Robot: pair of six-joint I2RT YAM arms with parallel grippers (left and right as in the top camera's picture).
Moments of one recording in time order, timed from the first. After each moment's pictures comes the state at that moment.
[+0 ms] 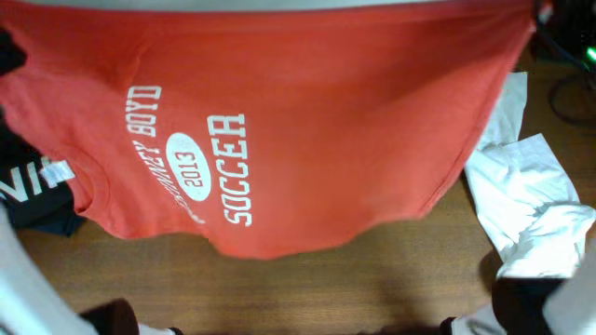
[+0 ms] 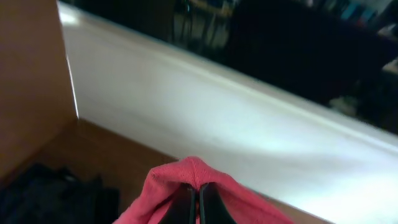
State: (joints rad) left arm 0.30 1.67 2.57 -1.19 0.10 -0.27; right arm -0.05 1.74 2.70 -1.34 0.00 0.16
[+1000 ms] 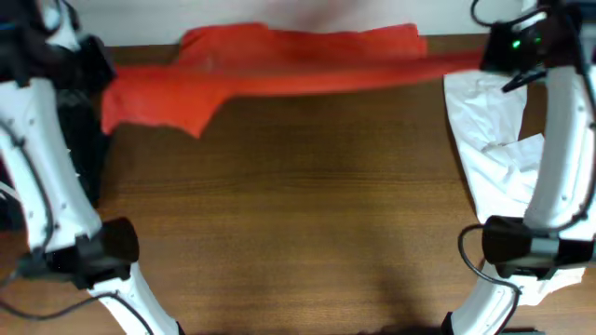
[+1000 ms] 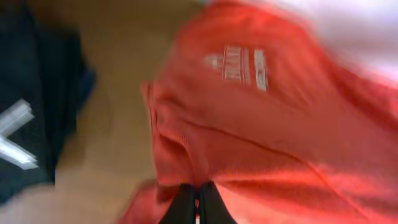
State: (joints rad) left arm 0.23 2.10 2.66 -1.66 0.21 -0.20; right arm -0.12 2.01 2.55 -1.58 0.03 0.15
